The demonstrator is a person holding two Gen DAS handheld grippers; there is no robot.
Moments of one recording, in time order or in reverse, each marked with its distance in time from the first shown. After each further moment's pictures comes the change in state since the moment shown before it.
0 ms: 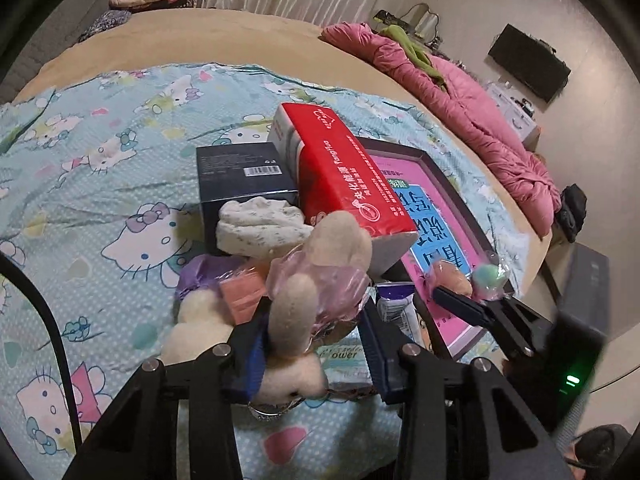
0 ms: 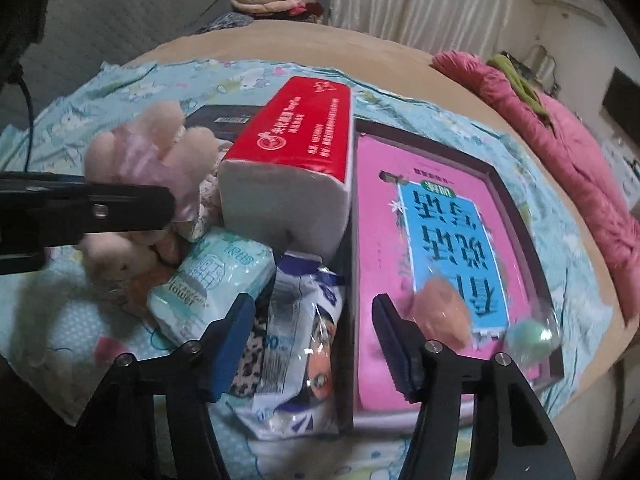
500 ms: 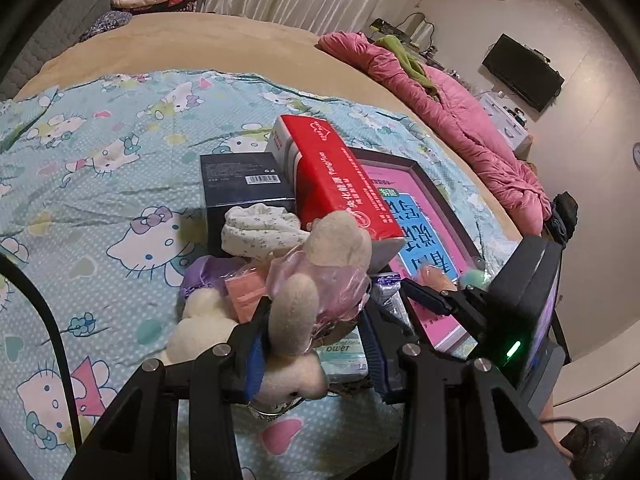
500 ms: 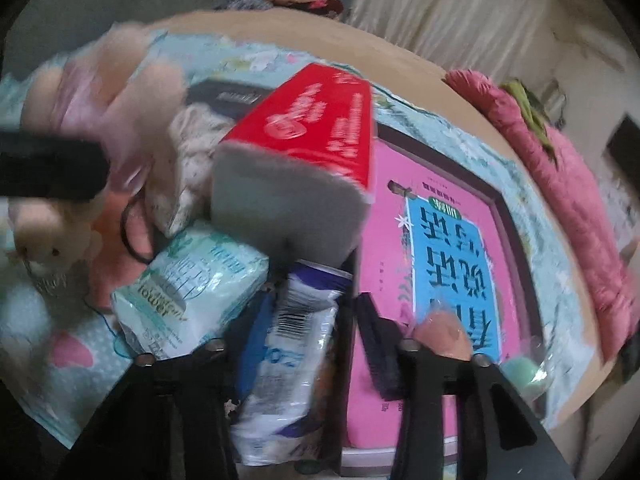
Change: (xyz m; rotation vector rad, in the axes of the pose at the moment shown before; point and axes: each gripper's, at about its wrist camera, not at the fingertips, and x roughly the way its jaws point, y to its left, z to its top) left arm -0.015 0.002 0.000 -0.009 -0.028 -0.030; right arm 0.019 -0.013 0.005 0.011 -0.012 0.017
